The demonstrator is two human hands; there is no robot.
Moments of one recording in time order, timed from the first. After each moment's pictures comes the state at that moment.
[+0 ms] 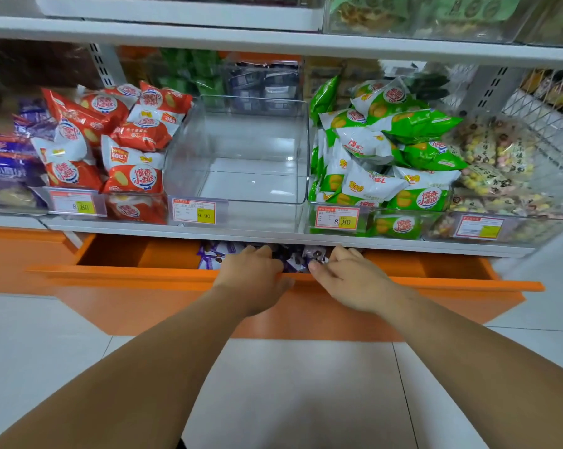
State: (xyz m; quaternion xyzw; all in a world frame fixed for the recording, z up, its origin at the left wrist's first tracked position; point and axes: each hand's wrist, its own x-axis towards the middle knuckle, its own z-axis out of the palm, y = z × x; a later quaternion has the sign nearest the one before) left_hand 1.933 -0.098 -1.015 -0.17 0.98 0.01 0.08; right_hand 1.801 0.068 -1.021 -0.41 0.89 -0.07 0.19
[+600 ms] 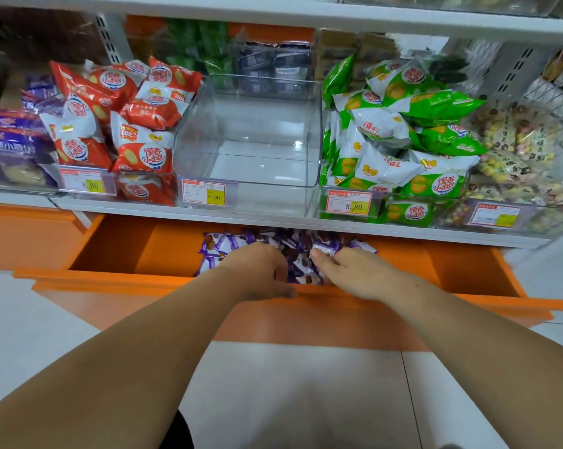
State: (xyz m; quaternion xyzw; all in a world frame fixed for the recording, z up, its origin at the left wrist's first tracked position) left_hand 1.944 -0.107 -1.013 -0.15 0.96 0.16 0.15; right_hand 1.813 0.064 -1.020 -0.40 0.89 -0.09 0.22
